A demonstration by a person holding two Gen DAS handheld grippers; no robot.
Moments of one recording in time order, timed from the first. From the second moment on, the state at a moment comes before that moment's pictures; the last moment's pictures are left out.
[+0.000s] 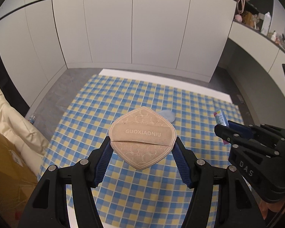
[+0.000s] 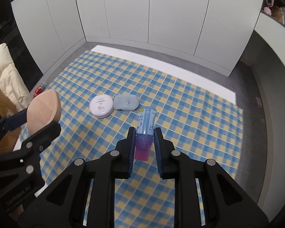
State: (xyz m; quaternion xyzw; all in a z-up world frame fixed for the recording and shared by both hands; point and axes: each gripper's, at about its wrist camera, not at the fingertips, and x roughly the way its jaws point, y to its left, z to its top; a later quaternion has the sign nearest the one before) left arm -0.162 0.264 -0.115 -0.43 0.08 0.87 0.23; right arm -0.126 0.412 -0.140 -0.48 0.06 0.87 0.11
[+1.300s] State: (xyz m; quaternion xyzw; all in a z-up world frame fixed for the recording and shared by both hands) left arm -0.111 0.203 -0.046 -0.40 0.04 0.88 0.26; right arm -0.038 0.375 -0.051 -0.45 0.08 0.88 0.10
